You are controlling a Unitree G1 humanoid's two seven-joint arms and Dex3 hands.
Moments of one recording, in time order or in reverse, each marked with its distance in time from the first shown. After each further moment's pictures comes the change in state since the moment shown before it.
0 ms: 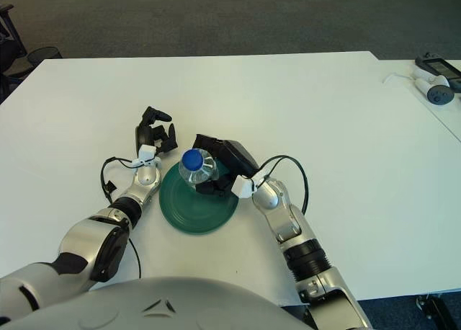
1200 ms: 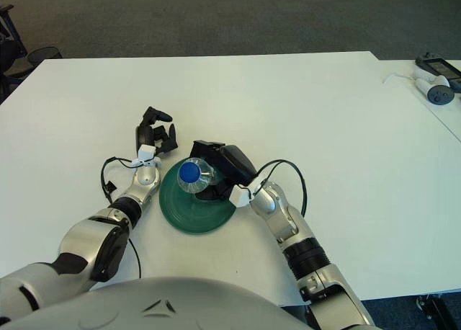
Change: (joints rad) left arm 0.000 0.001 0.007 0.000 -0.003 -0.003 -0.020; right arm -0.014 -0.020 0.024 0.077 -0.044 -0.101 -0.059
